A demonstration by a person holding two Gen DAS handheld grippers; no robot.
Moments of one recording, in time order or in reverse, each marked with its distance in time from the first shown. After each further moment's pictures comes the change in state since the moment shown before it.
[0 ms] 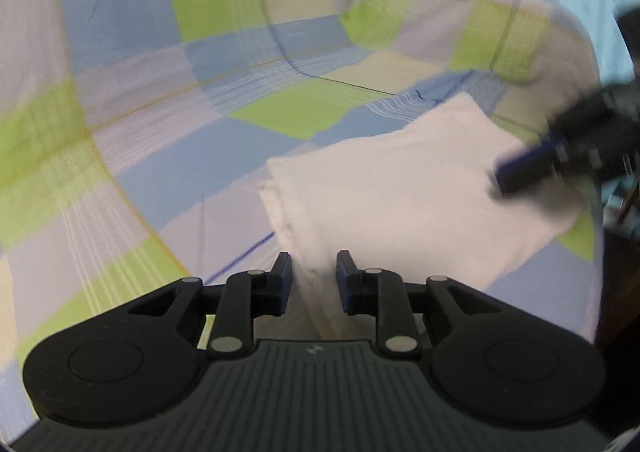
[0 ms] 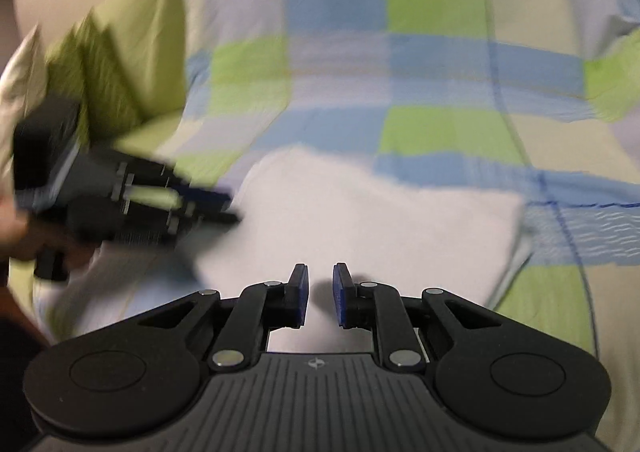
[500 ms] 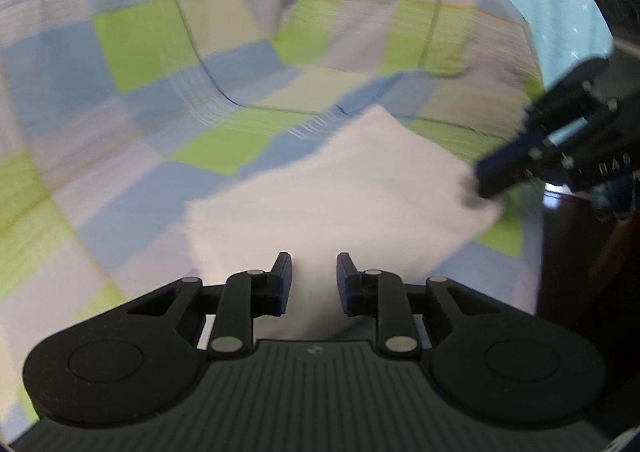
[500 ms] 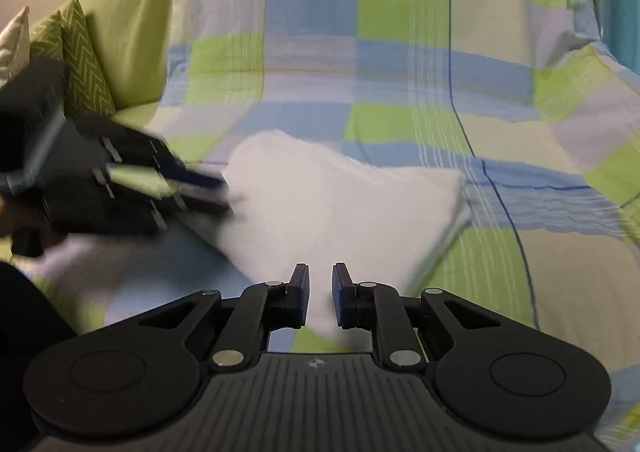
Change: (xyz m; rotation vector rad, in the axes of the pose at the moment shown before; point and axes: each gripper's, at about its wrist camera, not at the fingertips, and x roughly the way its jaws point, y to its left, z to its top) left arm -0.008 -0.066 0.005 0.186 -0.017 -0.093; right arm -0.042 0.016 -0.021 0.041 -0.062 -0.148
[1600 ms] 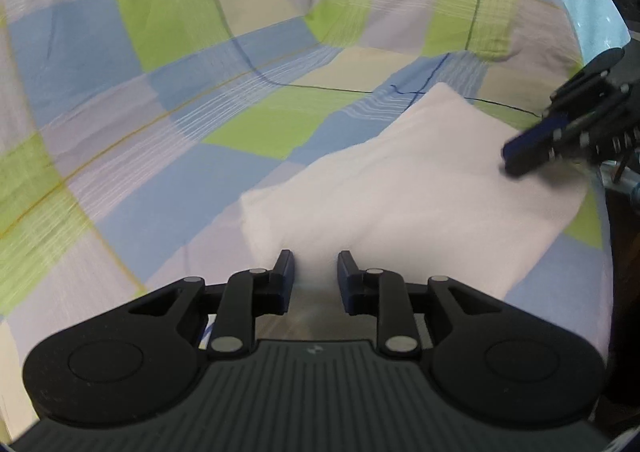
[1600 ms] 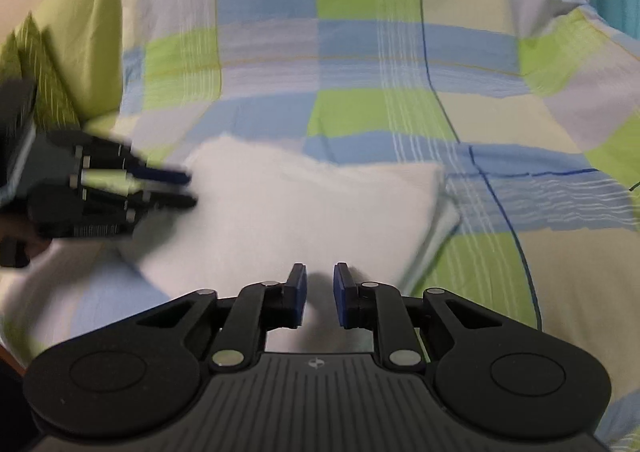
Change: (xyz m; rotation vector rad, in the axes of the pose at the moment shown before) left arm 0.022 0.058 0.000 0.001 0.026 0.072; right arm 0.034 -0.034 0.024 0.109 0.009 -0.035
